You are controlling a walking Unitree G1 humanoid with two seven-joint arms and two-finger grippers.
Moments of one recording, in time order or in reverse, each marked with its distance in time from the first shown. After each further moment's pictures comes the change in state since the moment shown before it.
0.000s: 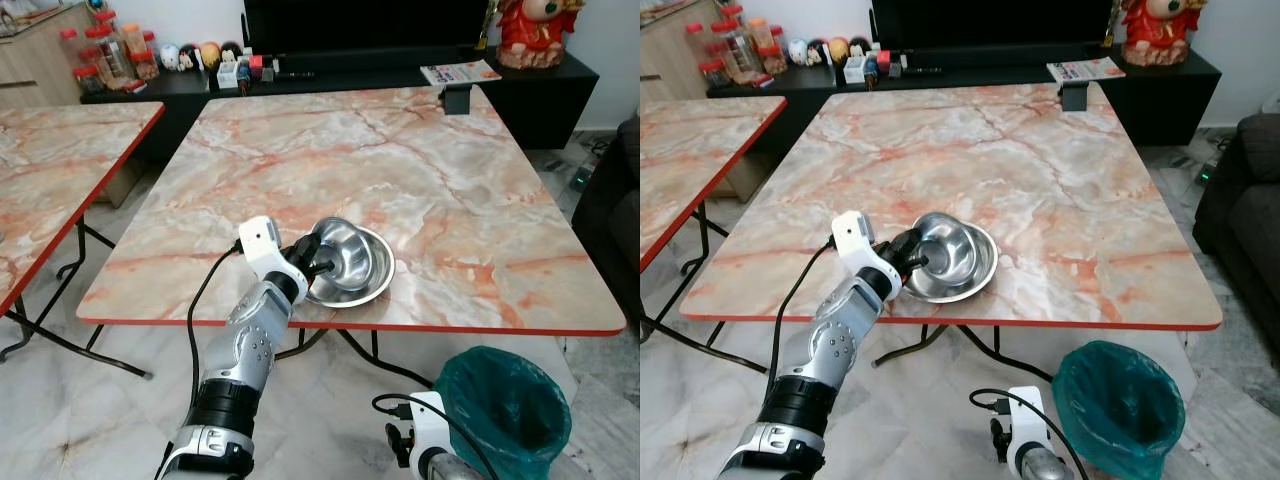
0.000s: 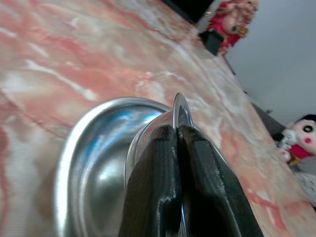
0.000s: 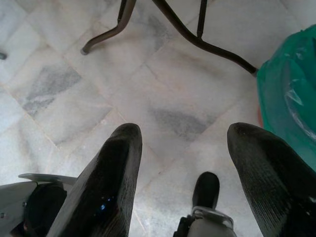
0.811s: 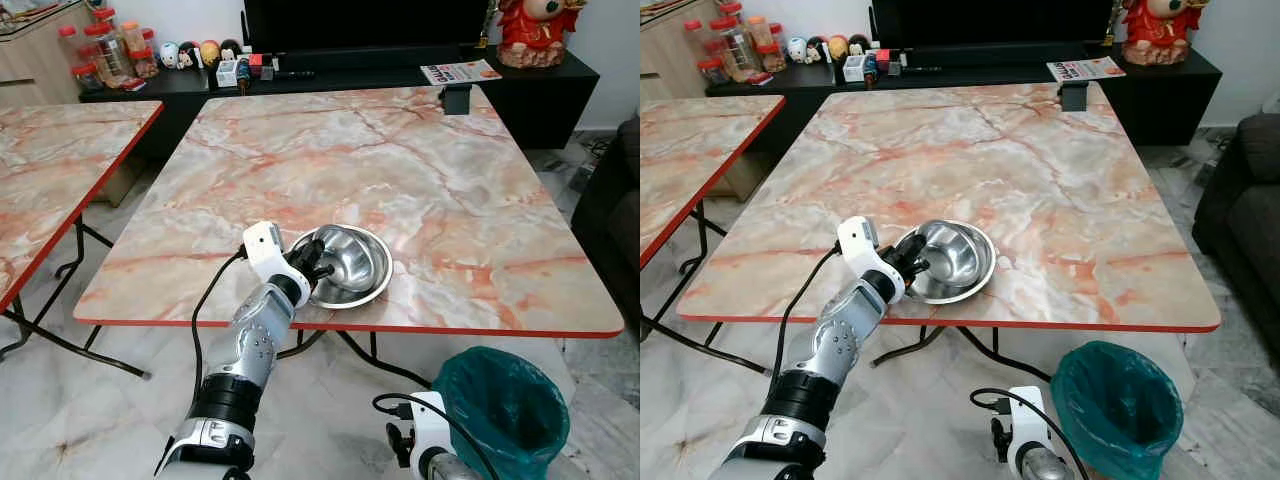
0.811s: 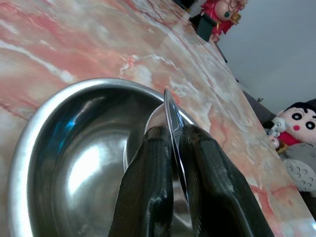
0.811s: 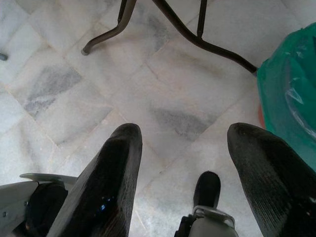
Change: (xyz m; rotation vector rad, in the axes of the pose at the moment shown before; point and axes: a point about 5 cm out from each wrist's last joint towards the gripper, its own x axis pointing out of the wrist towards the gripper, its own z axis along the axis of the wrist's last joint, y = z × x) left arm 0.004 -0.008 -0.007 -0.013 0.053 -0.050; right arm 0.000 0.000 0.000 0.001 0.001 0.001
